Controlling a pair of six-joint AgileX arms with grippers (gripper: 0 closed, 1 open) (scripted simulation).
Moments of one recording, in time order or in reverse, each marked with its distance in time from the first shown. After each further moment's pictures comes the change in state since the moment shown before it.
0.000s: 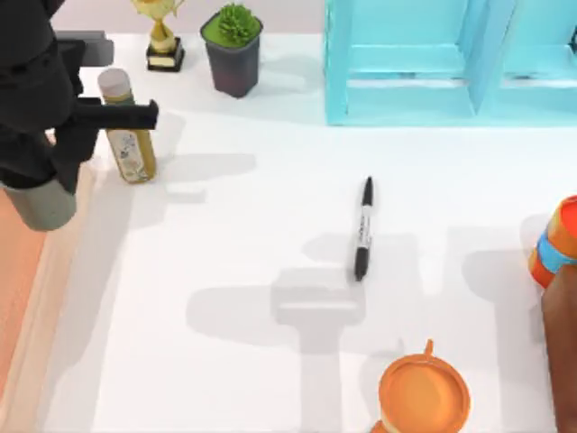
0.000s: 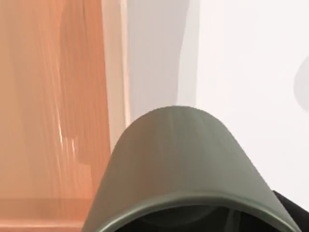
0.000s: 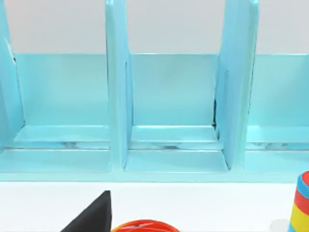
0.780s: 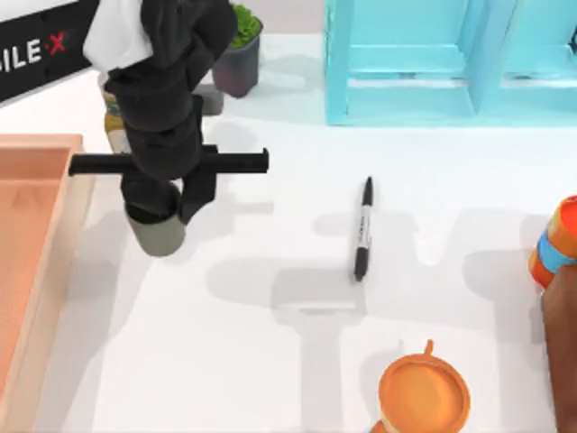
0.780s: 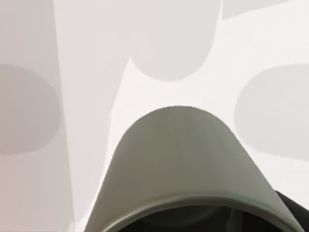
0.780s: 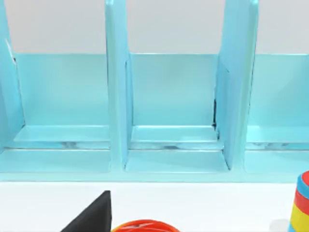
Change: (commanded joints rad) left arm -0.191 0.177 -0.082 0.295 -0.003 -0.198; right arm 0.000 0.000 0.000 0.000 0.000 0.000
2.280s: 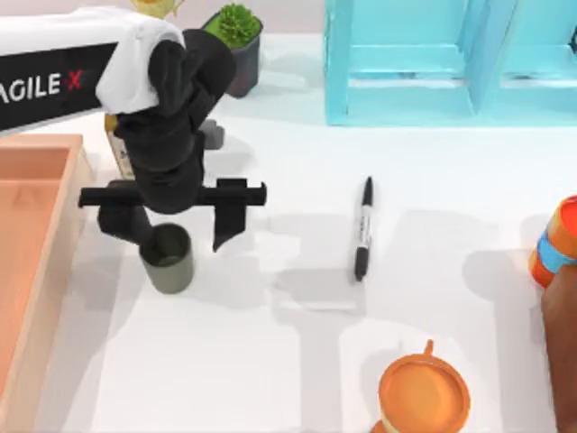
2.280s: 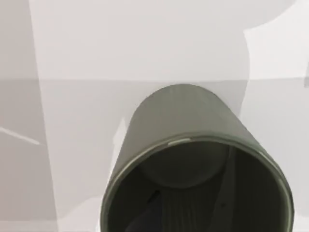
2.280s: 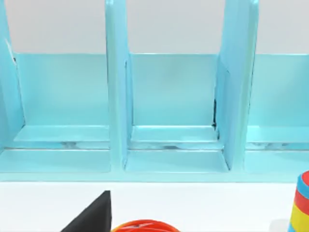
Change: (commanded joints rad) left arm 0.011 0.031 -0.140 0.170 -0.001 0.015; right arm 0.000 0.000 0.000 0.000 0.000 0.000
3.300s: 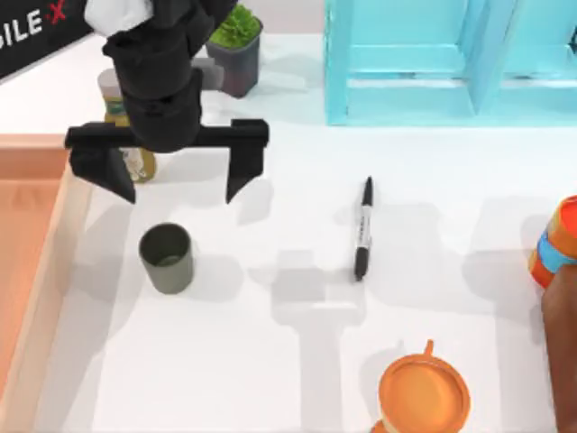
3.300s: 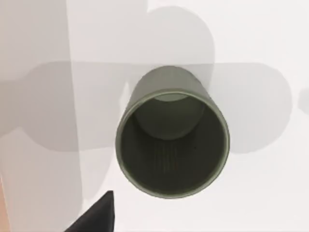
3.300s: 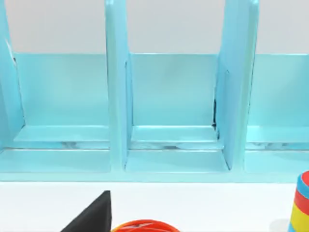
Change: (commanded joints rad) left arm -0.006 0.014 0.293 -0.294 -0.001 -0.009; right arm 0.000 0.000 0.000 0.000 0.000 0.000
